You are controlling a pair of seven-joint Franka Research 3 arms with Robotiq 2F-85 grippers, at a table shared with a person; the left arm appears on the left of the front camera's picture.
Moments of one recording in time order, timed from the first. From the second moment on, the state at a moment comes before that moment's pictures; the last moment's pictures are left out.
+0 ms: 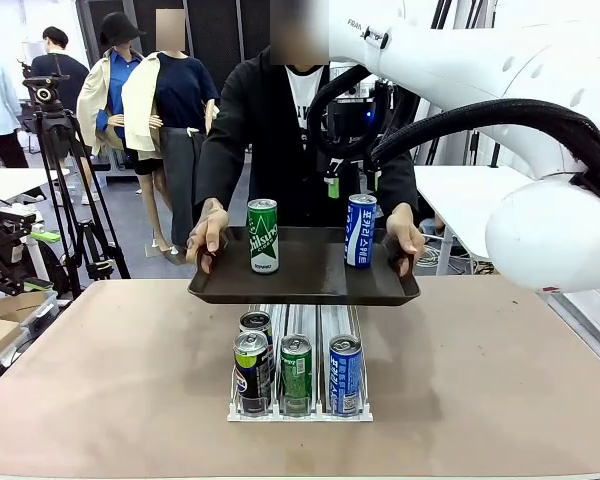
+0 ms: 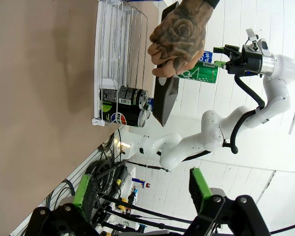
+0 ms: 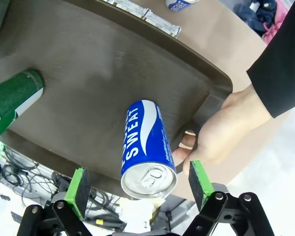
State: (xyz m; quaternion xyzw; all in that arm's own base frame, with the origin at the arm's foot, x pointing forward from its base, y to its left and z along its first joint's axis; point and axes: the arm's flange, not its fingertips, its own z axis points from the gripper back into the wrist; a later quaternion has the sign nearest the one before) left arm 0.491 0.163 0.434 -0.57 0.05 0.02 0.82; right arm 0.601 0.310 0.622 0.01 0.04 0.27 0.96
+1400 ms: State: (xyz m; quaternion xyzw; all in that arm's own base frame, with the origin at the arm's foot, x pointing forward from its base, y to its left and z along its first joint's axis) left arm 0.491 0.164 0.434 -0.57 0.05 0.02 0.82; right arm 0.587 0.180 0.643 0.13 -0.06 0.19 0.97
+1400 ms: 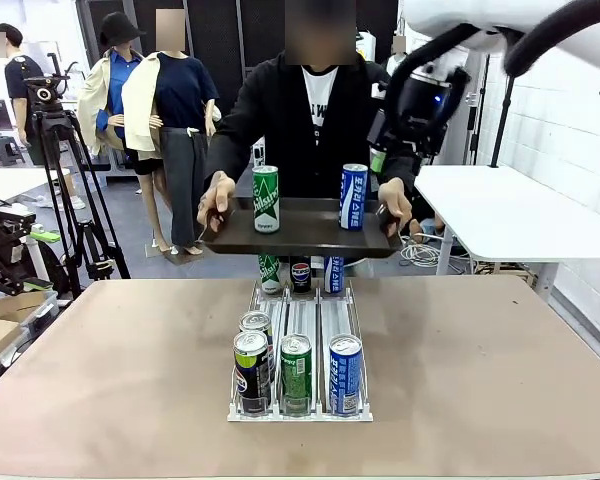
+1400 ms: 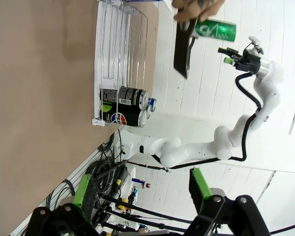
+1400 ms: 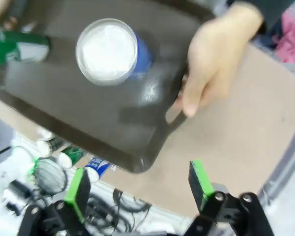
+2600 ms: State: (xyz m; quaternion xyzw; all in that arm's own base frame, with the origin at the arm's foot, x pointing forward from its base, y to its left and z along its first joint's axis) left arm 0.491 0.164 0.434 -0.57 0.05 0.02 0.82; right arm 0.431 -0.027 0.465 0.38 -0.21 0.24 0.87
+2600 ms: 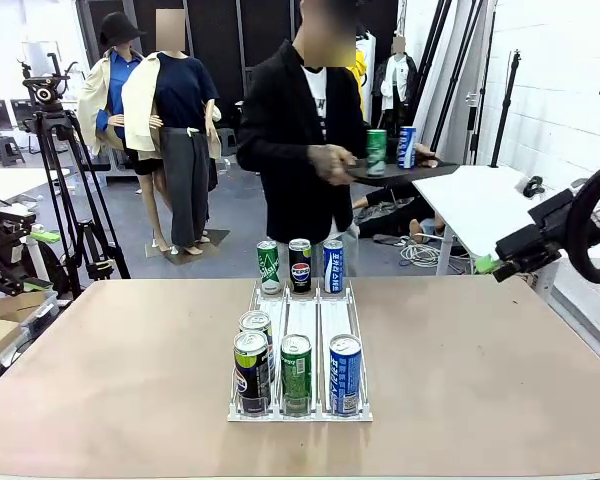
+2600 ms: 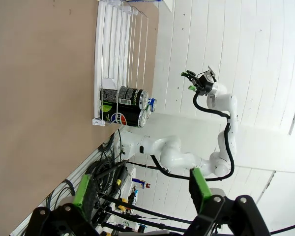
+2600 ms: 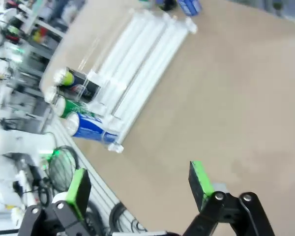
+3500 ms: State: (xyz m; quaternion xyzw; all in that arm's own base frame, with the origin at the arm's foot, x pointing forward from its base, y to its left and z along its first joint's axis) left arm 0.491 0.164 0.434 -0.57 0.05 0.02 0.82; right arm 0.453 -0.072 0.402 0.67 -0.19 0.26 0.67
